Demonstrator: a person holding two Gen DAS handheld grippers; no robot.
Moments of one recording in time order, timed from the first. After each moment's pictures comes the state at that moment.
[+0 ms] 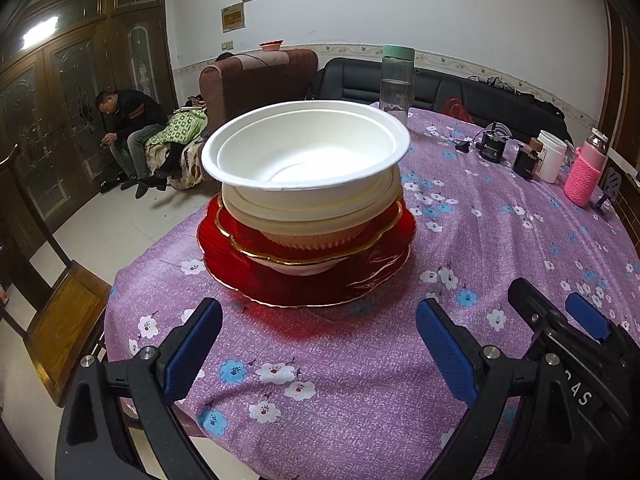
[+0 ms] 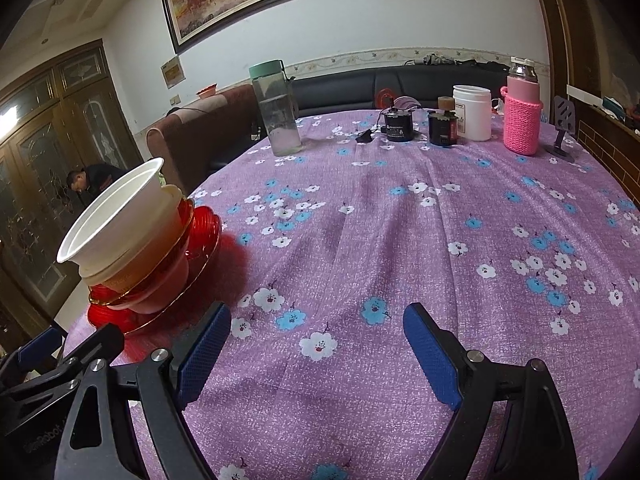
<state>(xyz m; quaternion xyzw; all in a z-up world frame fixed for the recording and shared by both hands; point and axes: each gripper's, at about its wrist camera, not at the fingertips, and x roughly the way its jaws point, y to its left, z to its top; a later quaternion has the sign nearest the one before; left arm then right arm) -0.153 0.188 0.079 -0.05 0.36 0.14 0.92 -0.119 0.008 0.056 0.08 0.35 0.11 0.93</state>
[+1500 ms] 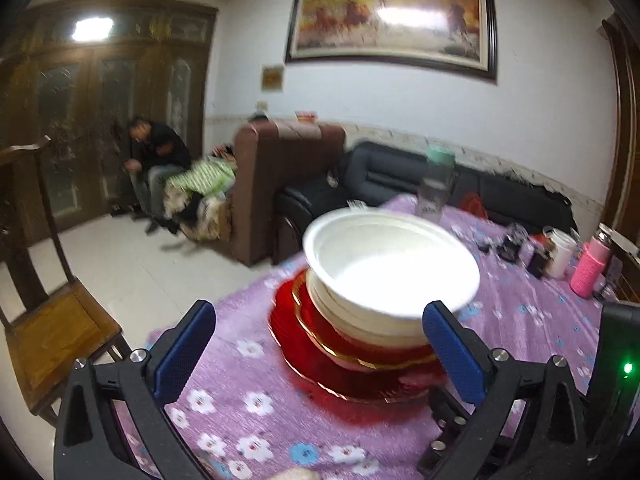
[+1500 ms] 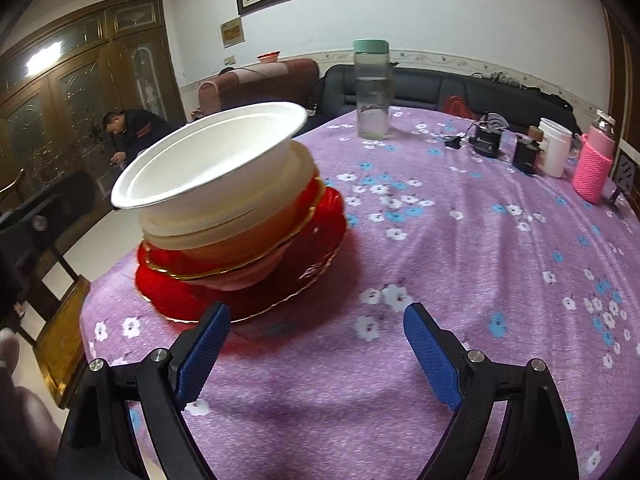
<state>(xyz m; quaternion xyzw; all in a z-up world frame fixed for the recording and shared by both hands) -0.177 0.264 0.110 -0.10 0.22 0.16 0.96 -0.123 0.117 0.060 -0.01 0.36 0.19 0.91</state>
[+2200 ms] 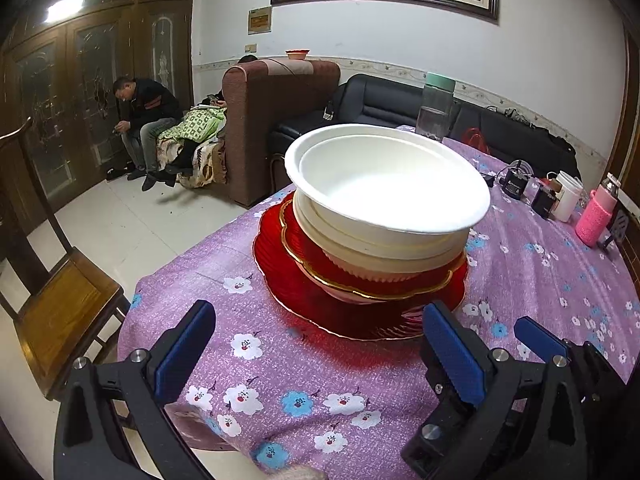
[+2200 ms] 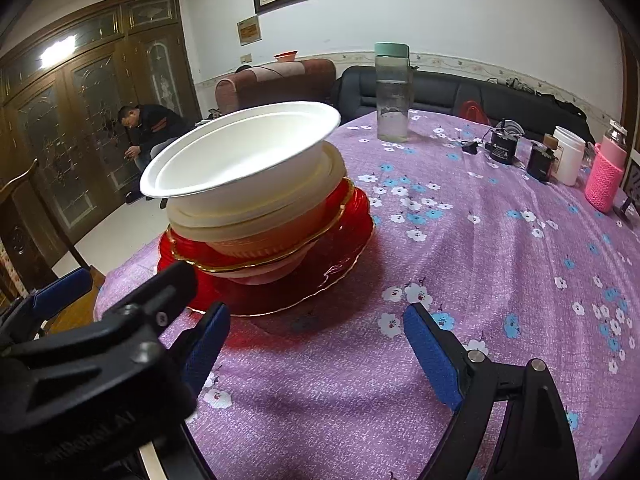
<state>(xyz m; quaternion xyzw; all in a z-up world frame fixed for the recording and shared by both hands) -0.163 0.243 0.084 -0.09 0.33 0.16 0.93 -0.129 0.123 0.062 -0.02 0.35 0.21 0.91</state>
